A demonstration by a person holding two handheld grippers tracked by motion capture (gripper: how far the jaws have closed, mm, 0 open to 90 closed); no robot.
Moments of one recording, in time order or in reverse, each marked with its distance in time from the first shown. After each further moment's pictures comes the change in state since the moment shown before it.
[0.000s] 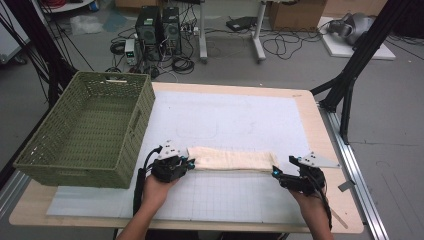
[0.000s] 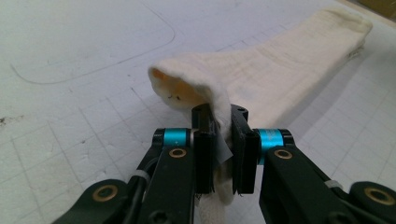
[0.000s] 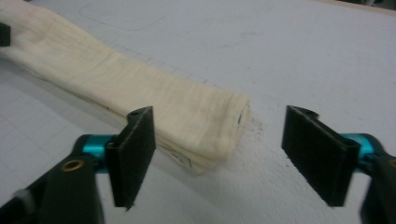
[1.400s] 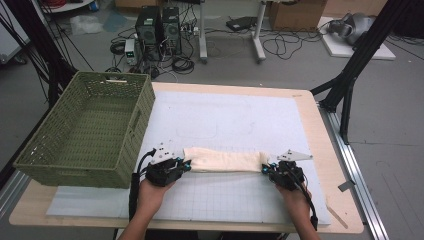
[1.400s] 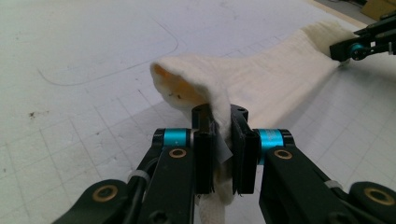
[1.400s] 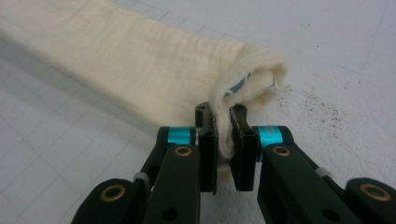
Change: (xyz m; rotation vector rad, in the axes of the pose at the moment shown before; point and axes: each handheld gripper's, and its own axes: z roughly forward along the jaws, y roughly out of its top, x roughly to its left) left arm -0.007 -0.002 -0.020 -0.022 0.024 0.004; right arm 0.014 -0.007 0.049 0.157 0.070 0.017
